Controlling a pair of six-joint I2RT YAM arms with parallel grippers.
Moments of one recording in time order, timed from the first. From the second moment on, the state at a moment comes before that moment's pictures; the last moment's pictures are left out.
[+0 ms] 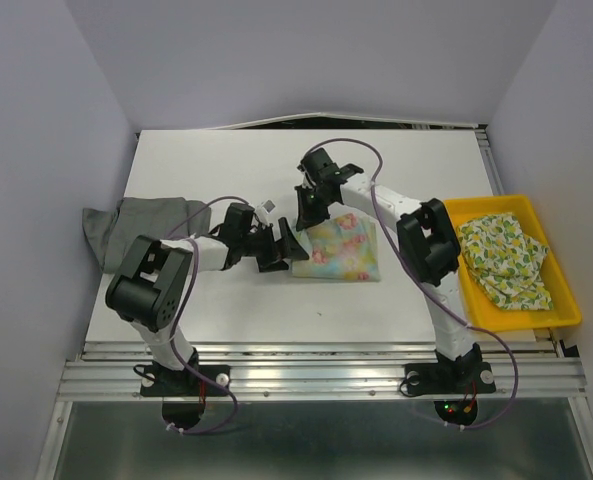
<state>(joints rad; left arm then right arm) -0.41 1.67 0.73 0.16 0.63 -0.74 0.61 2.25 1.88 -0.69 -0.26 0.45</state>
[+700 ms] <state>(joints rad) -0.44 1.85 0.86 0.24 0.65 -0.88 0.59 2.20 1.86 -0.66 -0.35 0.52</state>
